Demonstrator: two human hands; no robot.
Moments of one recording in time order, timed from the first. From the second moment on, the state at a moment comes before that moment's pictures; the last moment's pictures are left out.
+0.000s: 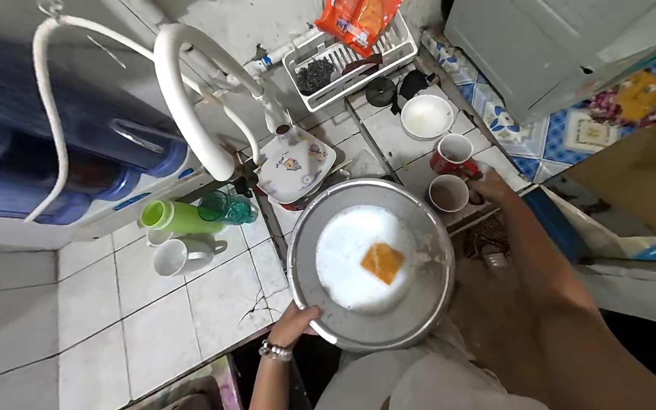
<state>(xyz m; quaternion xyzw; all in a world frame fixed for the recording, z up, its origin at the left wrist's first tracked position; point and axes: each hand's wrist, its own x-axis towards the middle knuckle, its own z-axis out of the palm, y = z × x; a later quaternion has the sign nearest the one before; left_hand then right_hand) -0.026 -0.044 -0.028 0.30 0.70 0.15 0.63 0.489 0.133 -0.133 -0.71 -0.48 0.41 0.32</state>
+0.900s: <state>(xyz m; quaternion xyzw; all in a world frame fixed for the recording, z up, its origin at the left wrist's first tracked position) -0.080 0.162 0.080 0.63 0.69 0.10 0.34 0.255 0.096 0.048 -0.47 -0.45 0.61 0.44</state>
